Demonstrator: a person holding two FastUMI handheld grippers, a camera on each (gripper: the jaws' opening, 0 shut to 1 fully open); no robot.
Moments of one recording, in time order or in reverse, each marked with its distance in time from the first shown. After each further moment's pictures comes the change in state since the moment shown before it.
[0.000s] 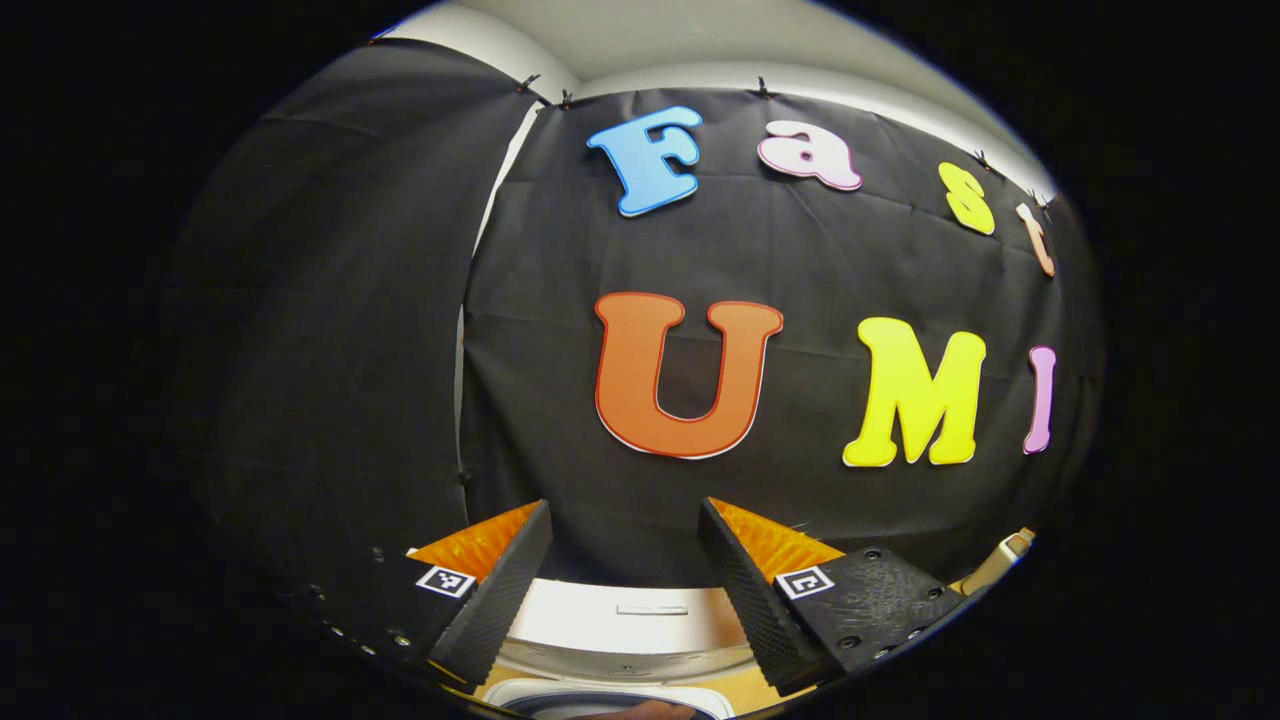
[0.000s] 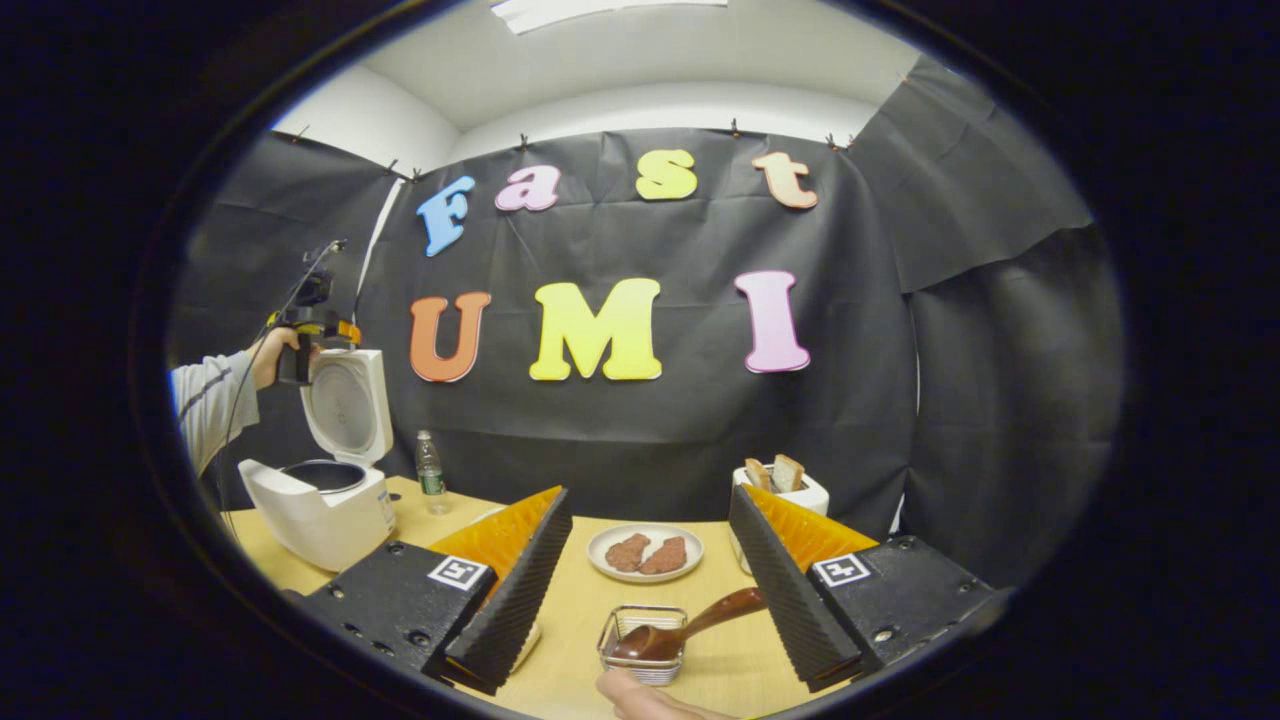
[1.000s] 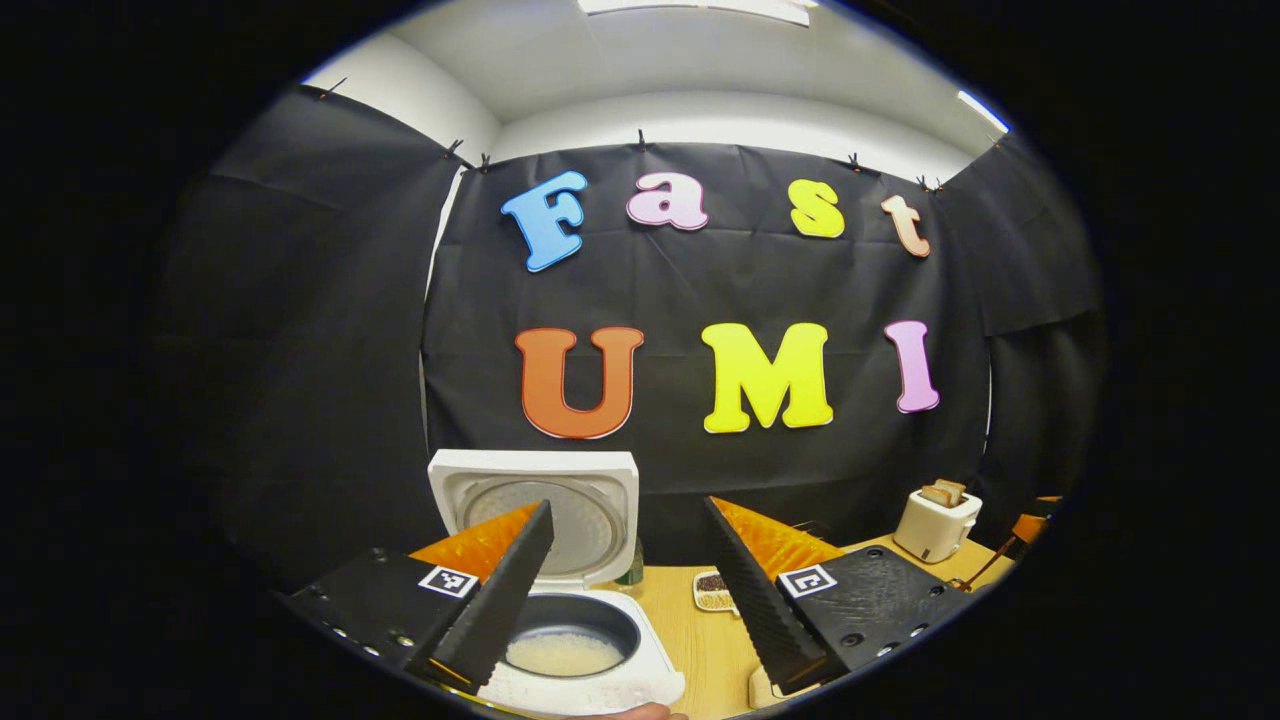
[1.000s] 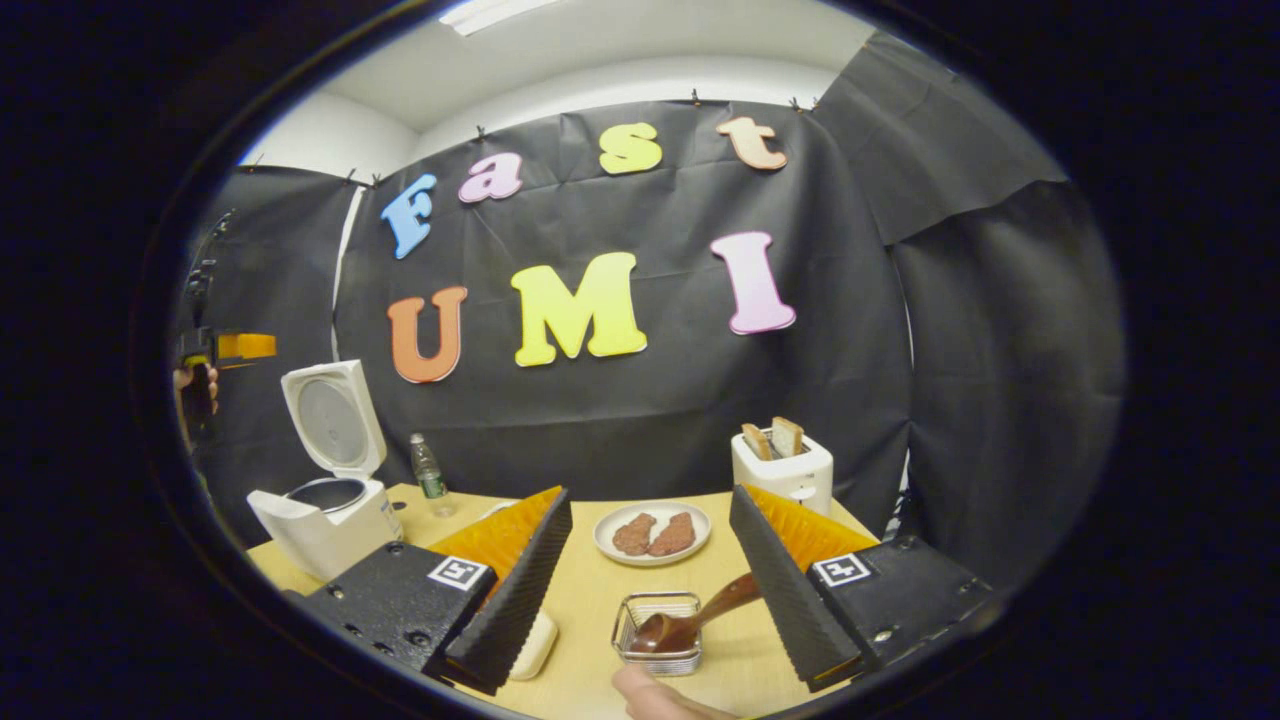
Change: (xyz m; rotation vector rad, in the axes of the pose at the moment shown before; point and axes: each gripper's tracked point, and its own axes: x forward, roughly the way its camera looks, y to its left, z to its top) left arm -0.227 -0.078 -0.008 0.102 -0.153 -0.237; right arm 0.009 -0.004 -0.018 0.108 0.091 -0.022
